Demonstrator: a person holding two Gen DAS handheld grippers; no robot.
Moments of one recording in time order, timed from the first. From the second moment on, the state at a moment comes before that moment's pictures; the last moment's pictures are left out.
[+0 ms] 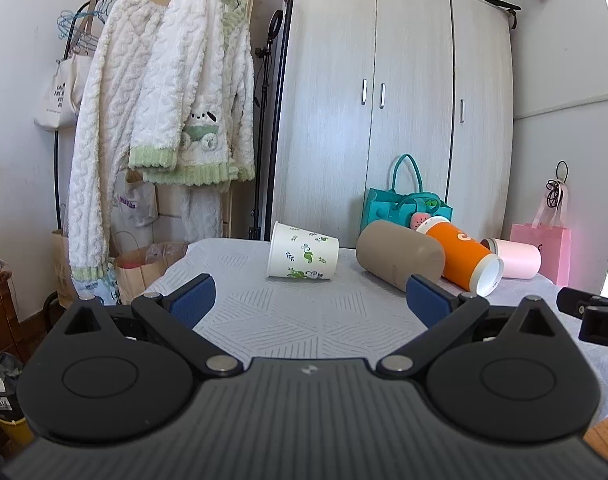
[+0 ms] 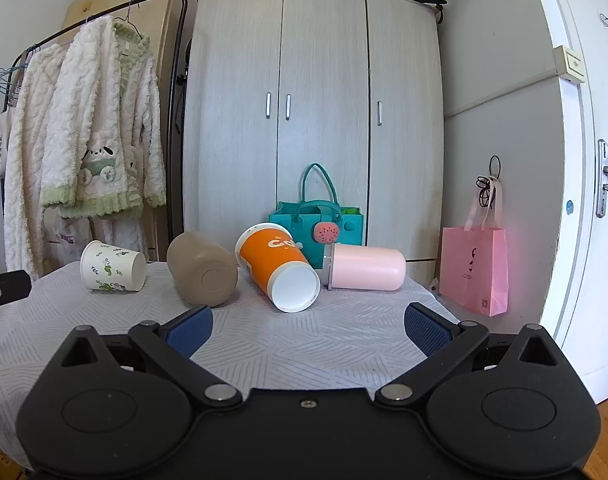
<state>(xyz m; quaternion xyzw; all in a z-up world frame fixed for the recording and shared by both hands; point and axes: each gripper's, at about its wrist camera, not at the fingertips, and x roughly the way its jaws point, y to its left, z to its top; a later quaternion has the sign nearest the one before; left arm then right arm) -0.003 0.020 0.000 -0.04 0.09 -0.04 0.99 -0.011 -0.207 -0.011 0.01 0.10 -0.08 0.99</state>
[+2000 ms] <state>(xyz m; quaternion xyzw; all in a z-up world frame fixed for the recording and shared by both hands) -0.009 0.020 0.003 -0.04 0.11 -0.04 0.99 -0.013 -0.205 -0.013 0.00 0.13 -0.08 0.99</state>
